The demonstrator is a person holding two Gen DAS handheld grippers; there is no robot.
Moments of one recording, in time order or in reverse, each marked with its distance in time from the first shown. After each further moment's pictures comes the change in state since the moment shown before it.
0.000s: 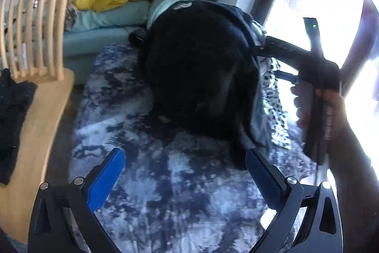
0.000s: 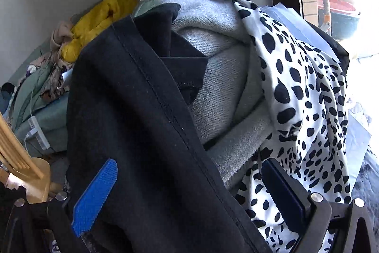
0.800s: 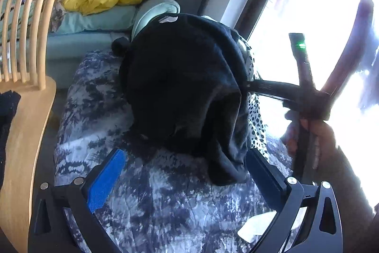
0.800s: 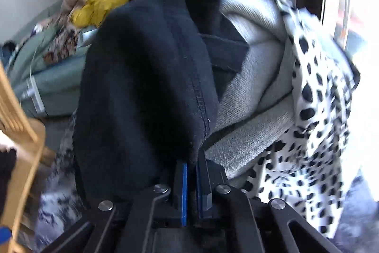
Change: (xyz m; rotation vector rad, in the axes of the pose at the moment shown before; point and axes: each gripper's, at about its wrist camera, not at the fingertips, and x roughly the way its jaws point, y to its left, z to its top) left arm -0.004 0.005 0.022 -0.041 -0.019 -0.110; right arm -0.022 0.036 -0.021 -0.206 0.067 -0.051
